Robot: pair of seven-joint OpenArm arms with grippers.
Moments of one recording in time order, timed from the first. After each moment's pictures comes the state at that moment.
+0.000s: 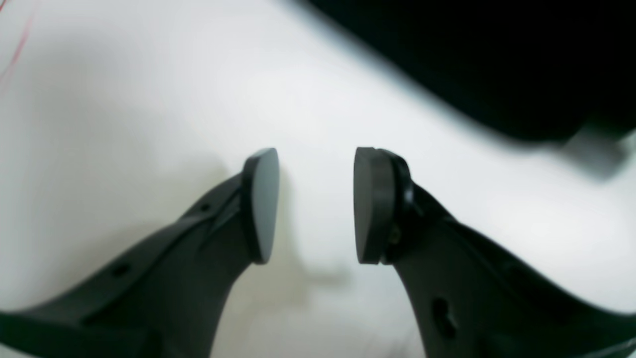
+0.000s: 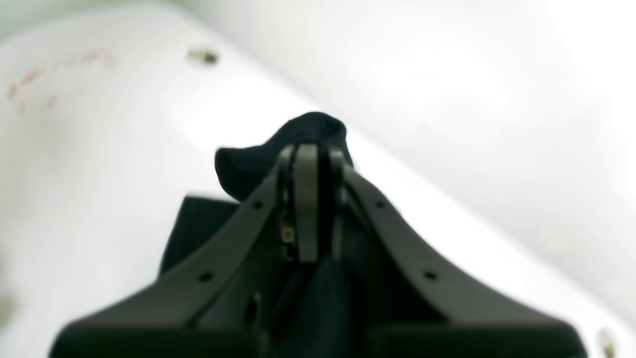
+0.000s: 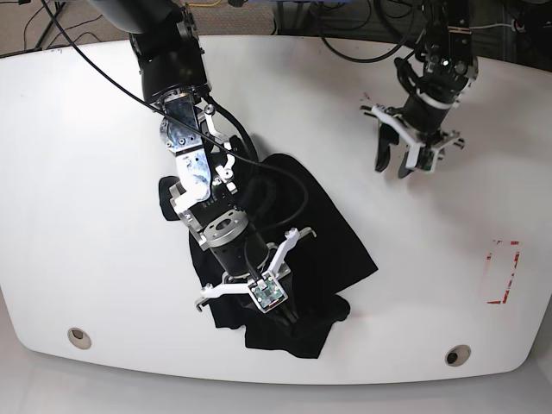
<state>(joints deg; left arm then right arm) 20.5 -8.3 -3.6 111.1 -9.5 -17.4 29.7 16.4 1.6 -17.0 100.7 -3.8 16.8 -28.8</state>
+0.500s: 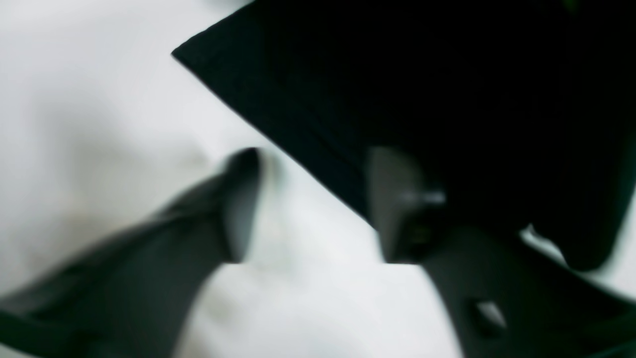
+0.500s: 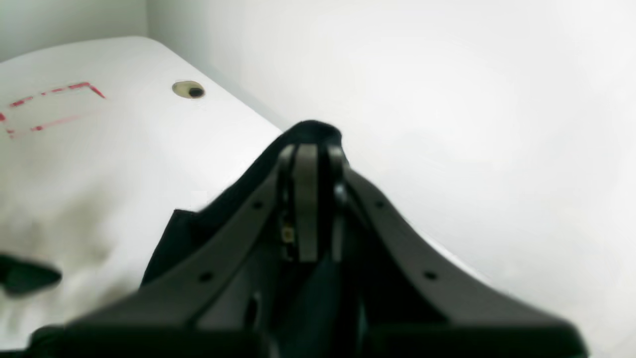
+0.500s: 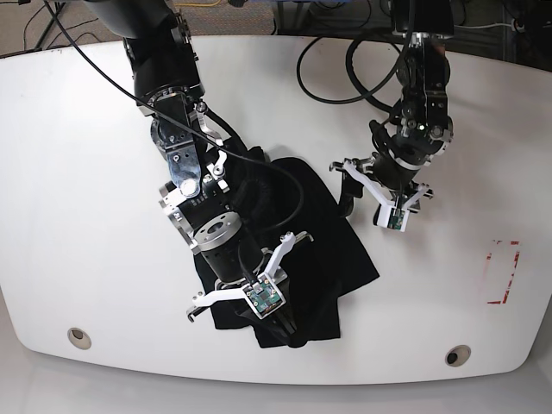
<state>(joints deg) 2.4 -2.3 -2.9 95.8 -9.8 -17.4 35.4 17.5 3.2 -17.2 106.7 -3.7 17.0 -31.9</state>
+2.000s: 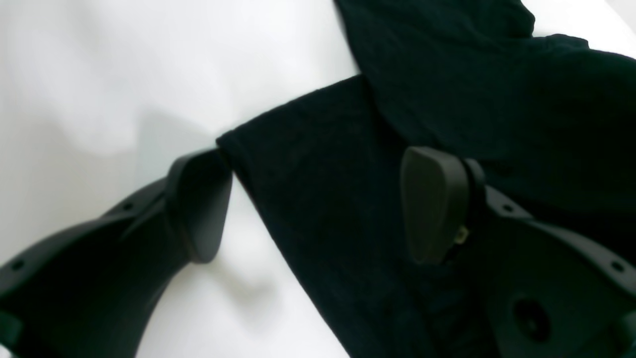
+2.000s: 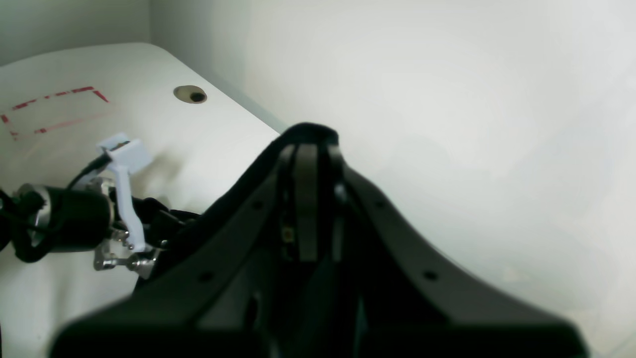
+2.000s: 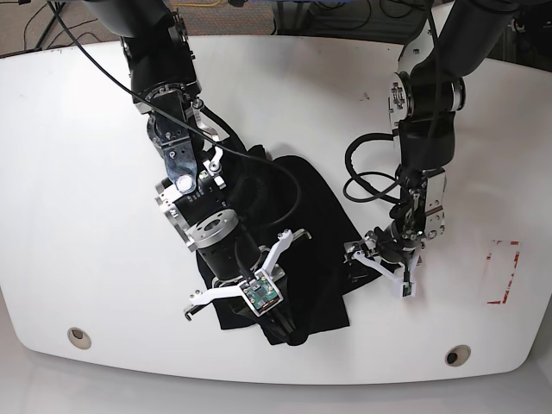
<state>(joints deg) -33.2 -1.9 -12.1 34.6 -10.4 -17.6 19.1 17.0 3.9 -17.2 107.9 -3.1 17.0 -31.9</state>
